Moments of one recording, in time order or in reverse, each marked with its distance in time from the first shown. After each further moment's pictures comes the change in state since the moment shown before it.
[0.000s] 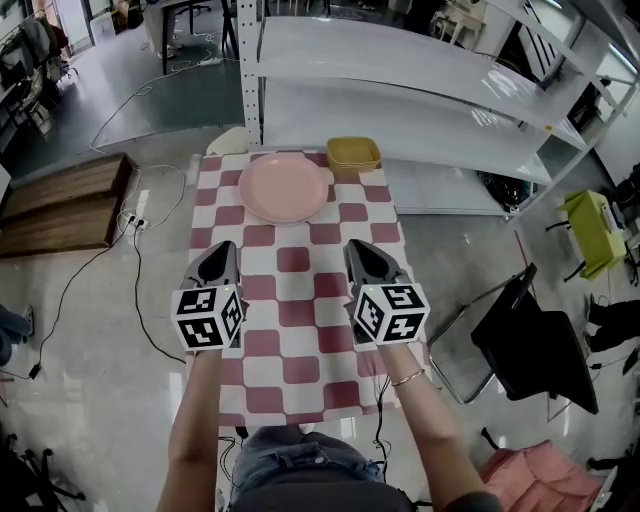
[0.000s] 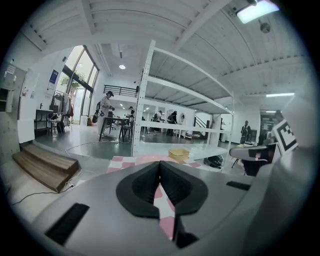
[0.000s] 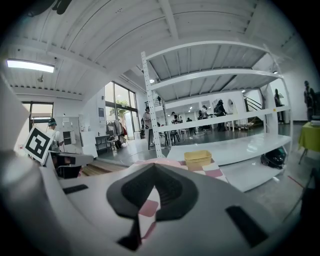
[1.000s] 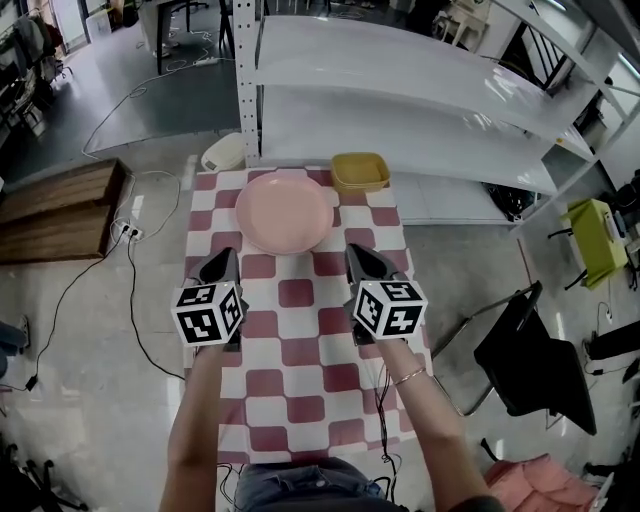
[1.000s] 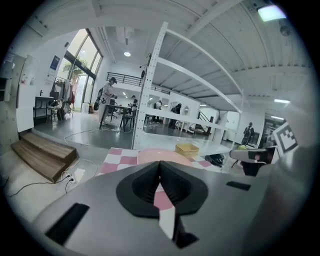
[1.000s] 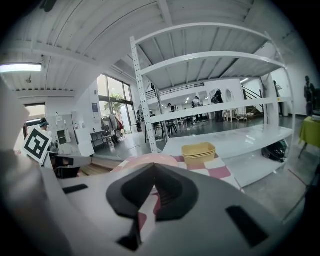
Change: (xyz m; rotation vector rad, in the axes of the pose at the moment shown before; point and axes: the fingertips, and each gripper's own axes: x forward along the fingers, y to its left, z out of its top) left arm 0.098 0.039 -0.015 -0.079 0.114 0.003; right arm 0.100 -0.038 -0.013 0.046 0.100 -0.019
